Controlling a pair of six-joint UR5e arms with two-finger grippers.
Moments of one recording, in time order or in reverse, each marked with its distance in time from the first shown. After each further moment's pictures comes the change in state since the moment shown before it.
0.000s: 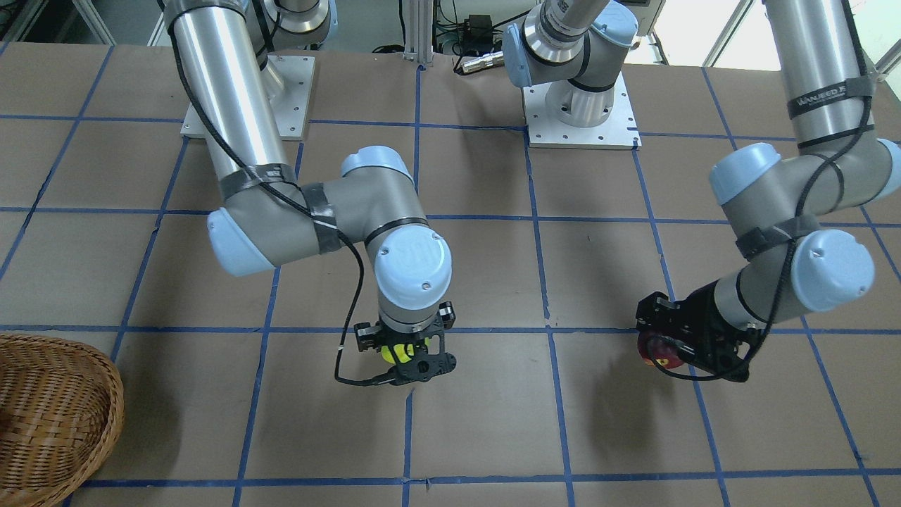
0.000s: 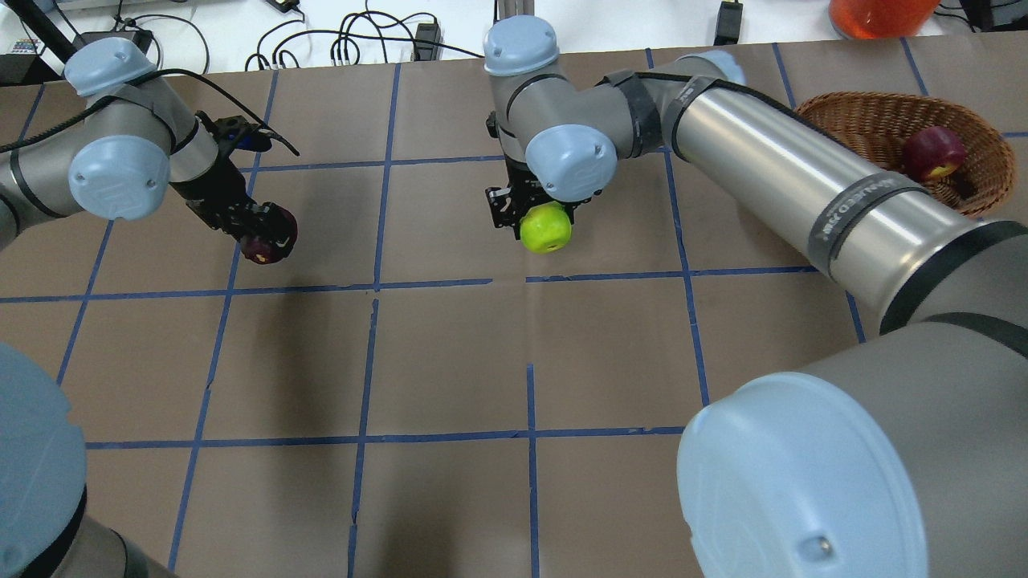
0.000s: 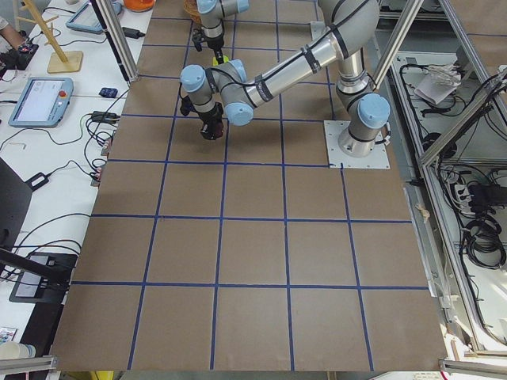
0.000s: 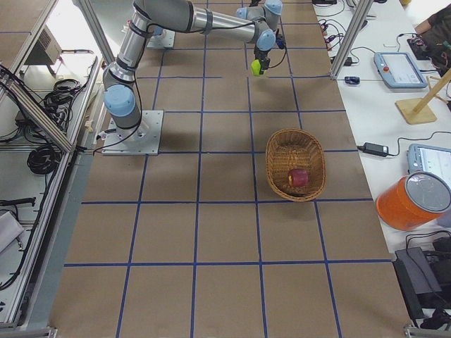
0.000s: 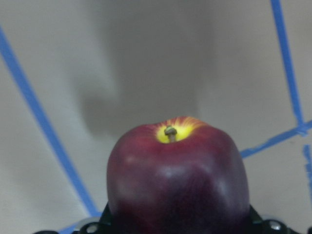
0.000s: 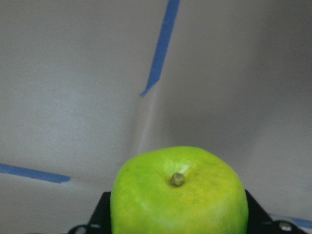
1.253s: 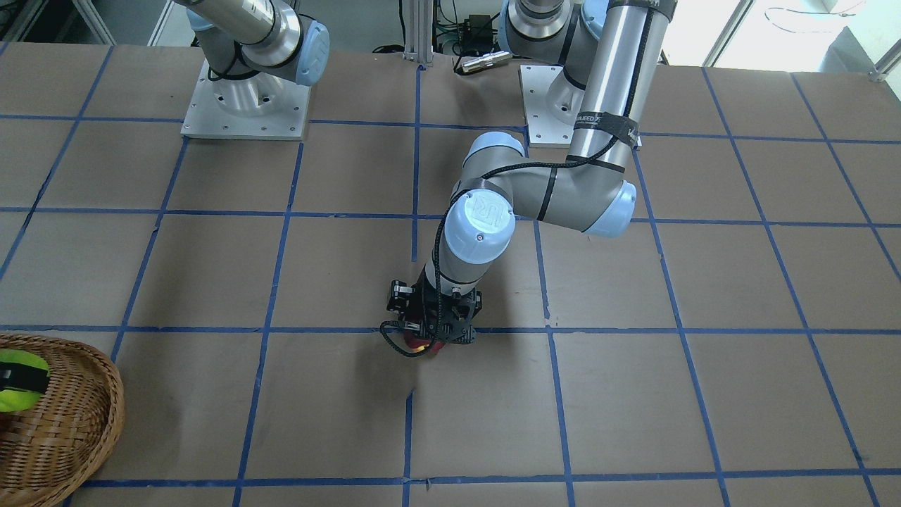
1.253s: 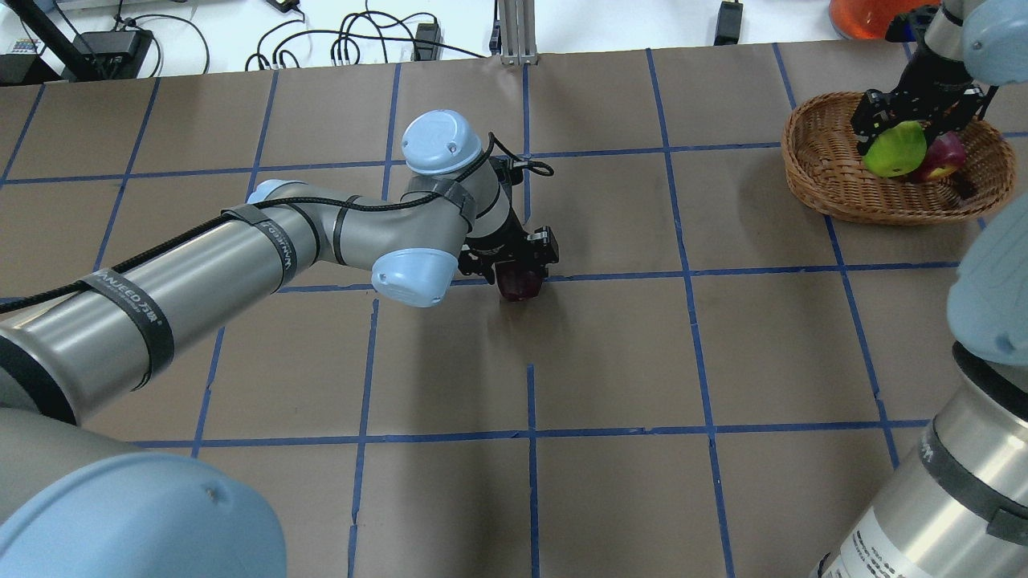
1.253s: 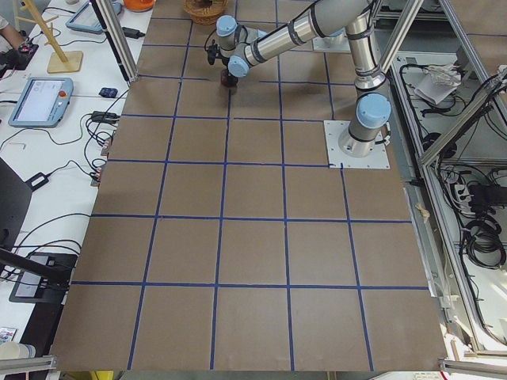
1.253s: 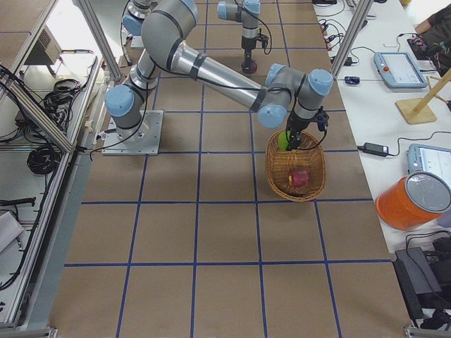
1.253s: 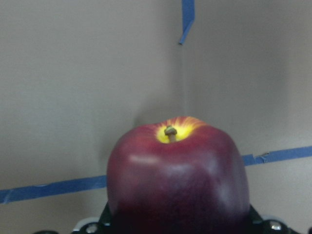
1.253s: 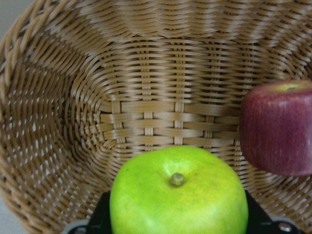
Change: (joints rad) left arm -0.530 -0.115 -0.029 0.360 -0.152 -0.869; right arm -0.675 0.043 -0.069 -0.020 -0.059 -0.429
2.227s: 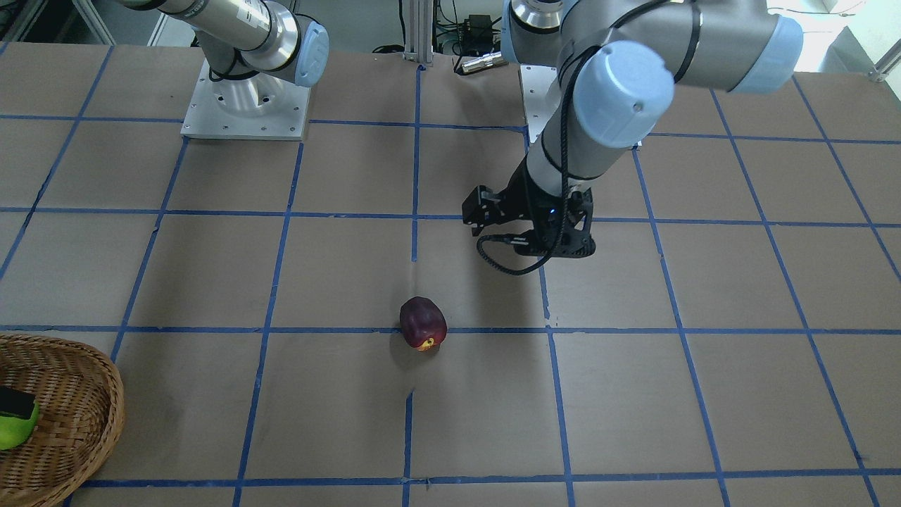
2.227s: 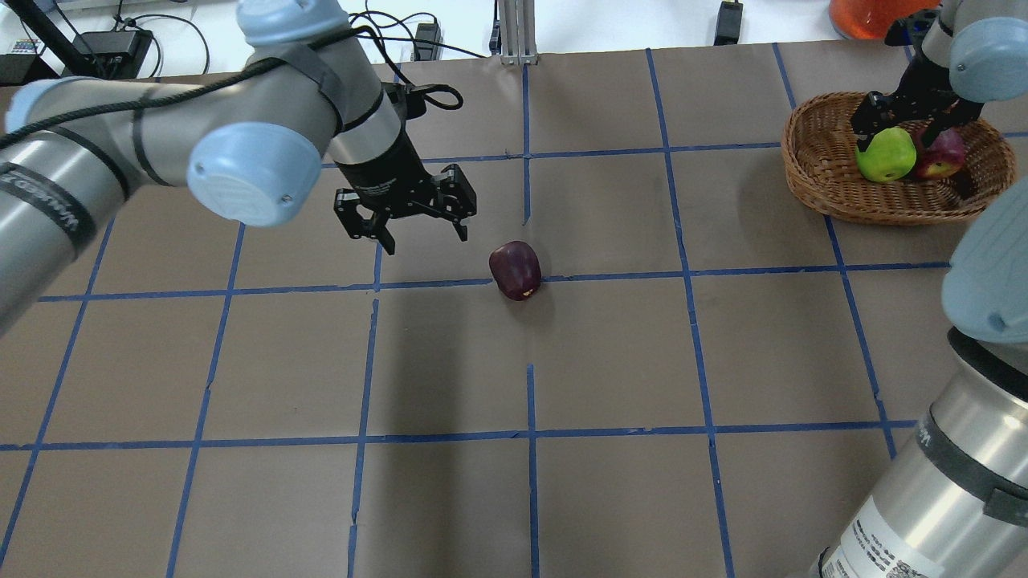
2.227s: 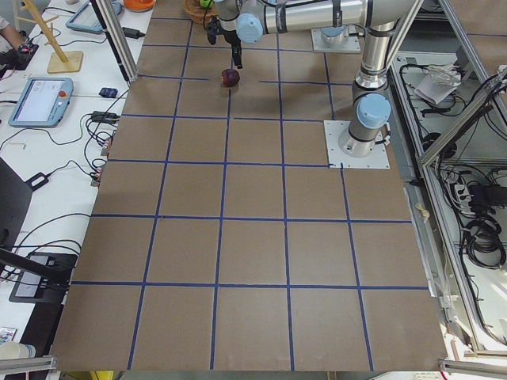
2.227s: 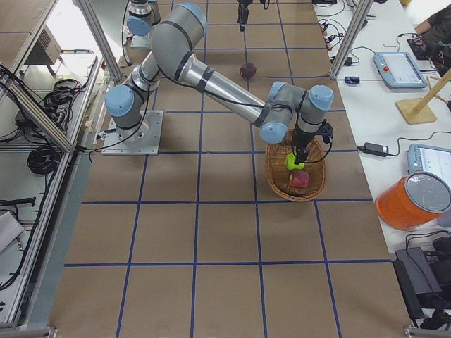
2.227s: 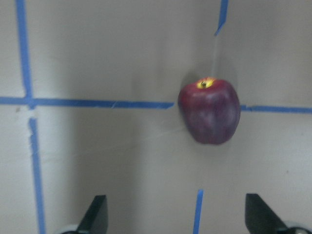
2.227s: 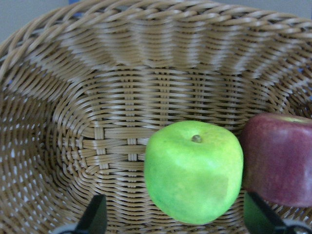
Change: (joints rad) left arm 0.196 0.351 0.148 -0.715 0.056 0.199; right arm 0.000 -0.004 -0.003 -0.054 -0.001 -0.032
